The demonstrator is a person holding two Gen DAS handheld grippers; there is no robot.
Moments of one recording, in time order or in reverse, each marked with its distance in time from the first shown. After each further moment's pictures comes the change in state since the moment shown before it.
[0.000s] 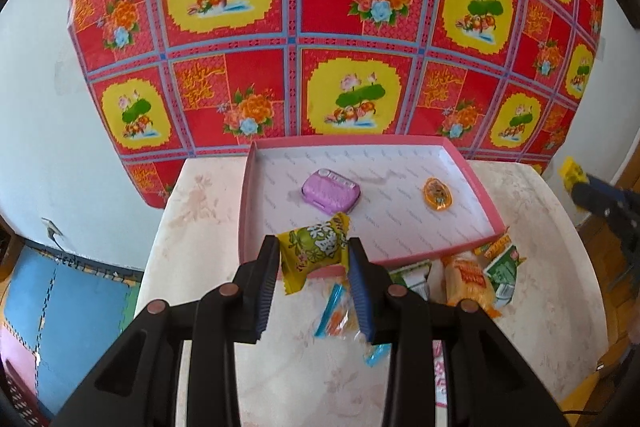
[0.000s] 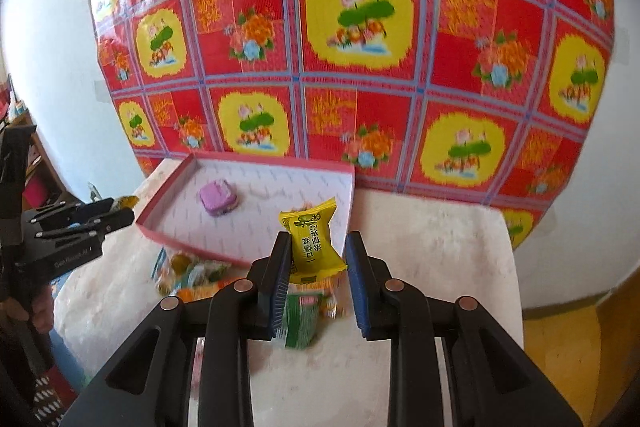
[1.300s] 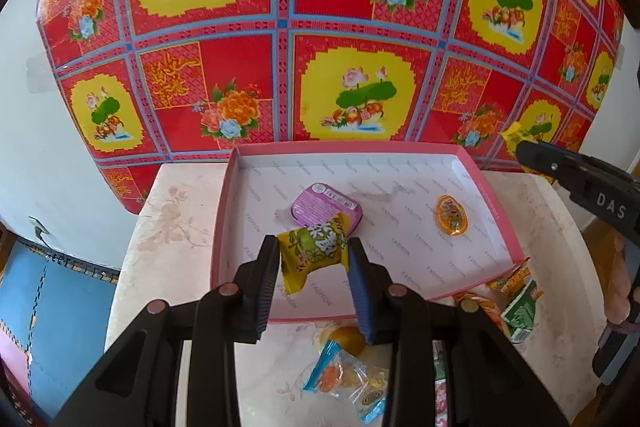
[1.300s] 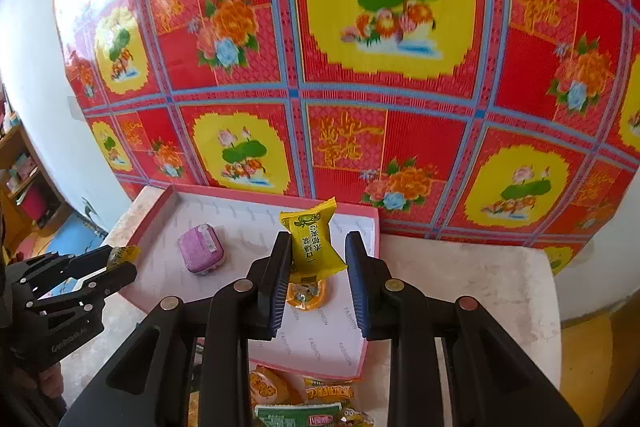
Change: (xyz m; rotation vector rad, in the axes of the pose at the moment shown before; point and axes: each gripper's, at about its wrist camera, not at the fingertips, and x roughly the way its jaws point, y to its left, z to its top) left arm 0.051 0.000 0.019 -0.023 0.035 -0.023; right arm 0.095 0.002 0.040 0.039 0.047 0.035
